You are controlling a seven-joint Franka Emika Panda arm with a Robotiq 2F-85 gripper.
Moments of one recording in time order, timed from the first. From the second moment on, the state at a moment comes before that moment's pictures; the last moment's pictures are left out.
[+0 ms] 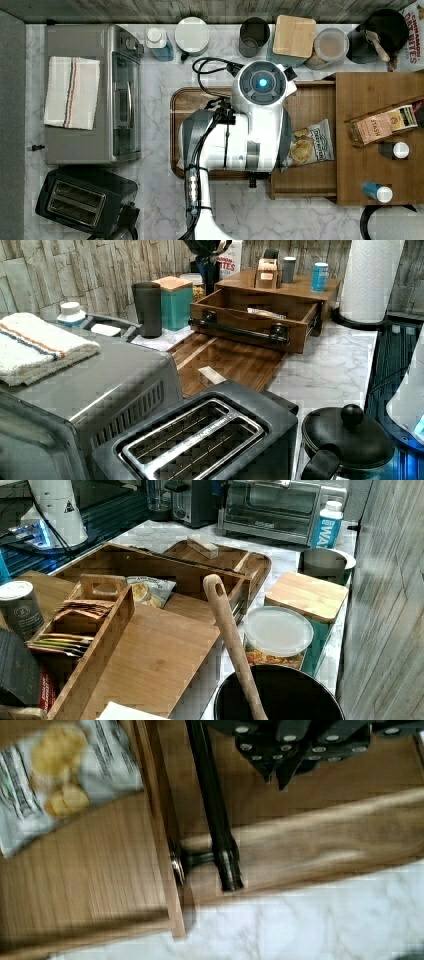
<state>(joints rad) 0.03 0.08 -0.09 -2.01 -0.03 0.50 -0.61</state>
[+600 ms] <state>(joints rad) 0.05 0.11 -0.07 -2.17 -0.15 0.70 -0.62</state>
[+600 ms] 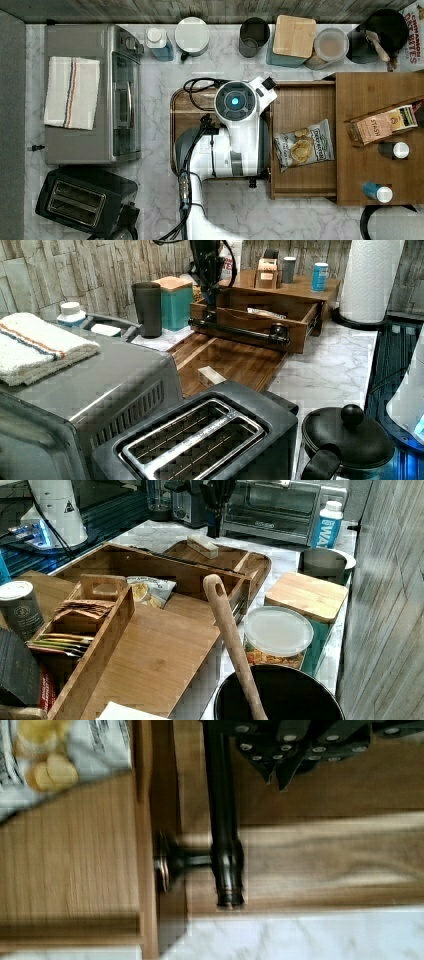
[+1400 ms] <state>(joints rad) 0.05 0.19 -0.07 -2.21 -0.15 0.79 -0.66</state>
